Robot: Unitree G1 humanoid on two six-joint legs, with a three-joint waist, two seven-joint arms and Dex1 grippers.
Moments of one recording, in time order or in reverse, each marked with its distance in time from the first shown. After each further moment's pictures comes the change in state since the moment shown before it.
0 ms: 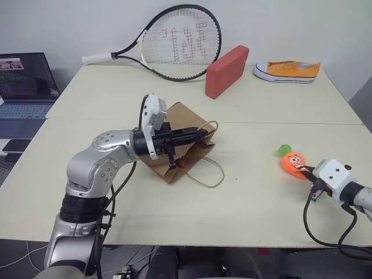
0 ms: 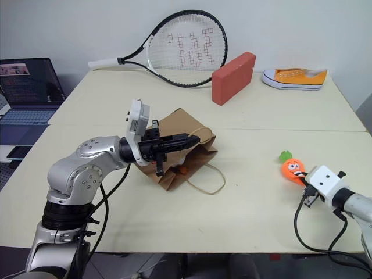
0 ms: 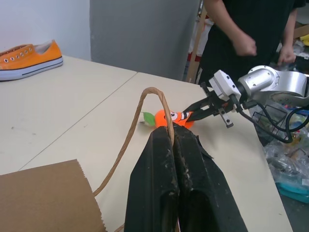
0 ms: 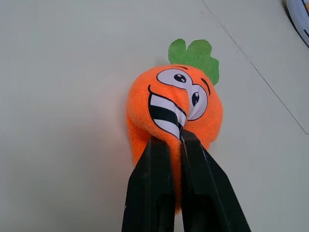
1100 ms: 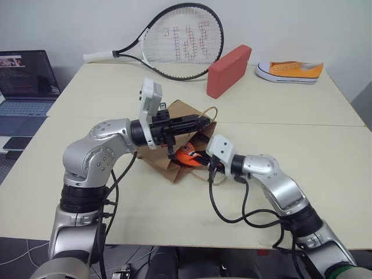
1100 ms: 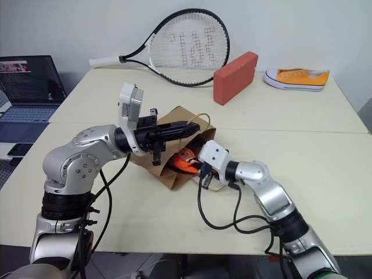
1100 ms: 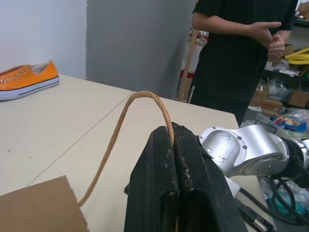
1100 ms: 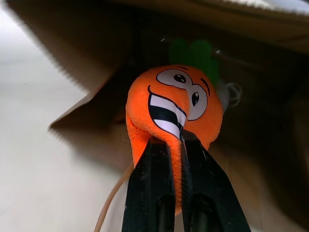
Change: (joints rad) left arm -0.088 -0.026 0.041 0.026 -0.071 0.064 -0.004; right arm -0.614 0.496 0.628 -0.028 0.002 0.379 -0.024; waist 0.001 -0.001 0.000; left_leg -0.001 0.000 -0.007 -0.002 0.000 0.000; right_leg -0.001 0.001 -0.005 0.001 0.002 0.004
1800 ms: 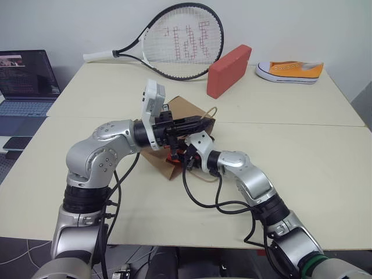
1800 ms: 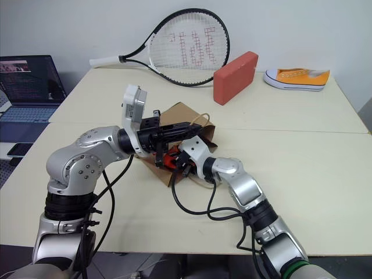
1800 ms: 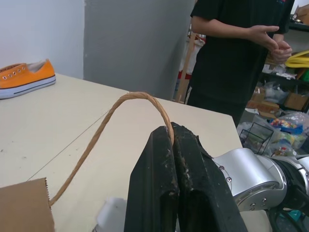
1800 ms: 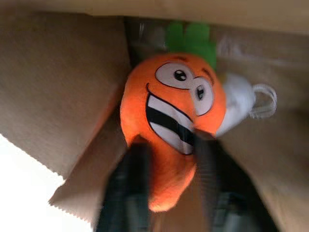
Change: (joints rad) left arm 0.005 -0.012 -0.008 -0.001 0.000 0.004 0.014; right arm -0.090 0.221 -0.008 0.215 -0.020 0.065 -0.108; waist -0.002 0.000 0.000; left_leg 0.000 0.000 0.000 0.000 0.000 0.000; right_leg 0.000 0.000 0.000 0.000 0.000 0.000
